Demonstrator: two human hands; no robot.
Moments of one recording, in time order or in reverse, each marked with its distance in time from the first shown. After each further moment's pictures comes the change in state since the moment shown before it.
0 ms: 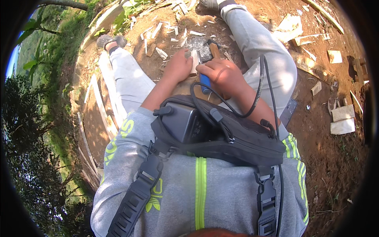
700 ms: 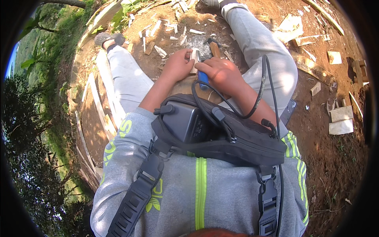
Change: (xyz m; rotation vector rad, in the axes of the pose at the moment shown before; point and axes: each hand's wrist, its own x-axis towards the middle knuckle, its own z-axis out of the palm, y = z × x) left_hand 0.000 -0.004 -0.004 -0.159 -0.061 0.067; right_hand 0.007 -0.002 0.004 0.044 -0.106 0.069
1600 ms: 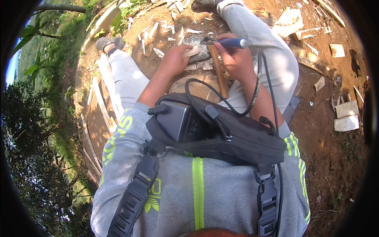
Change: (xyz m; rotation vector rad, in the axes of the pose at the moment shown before) left_hand 0.017 0.008 -0.011 0.276 0.019 0.244; right_hand -0.001 0.029 -0.017 0.512 0.438 0.594
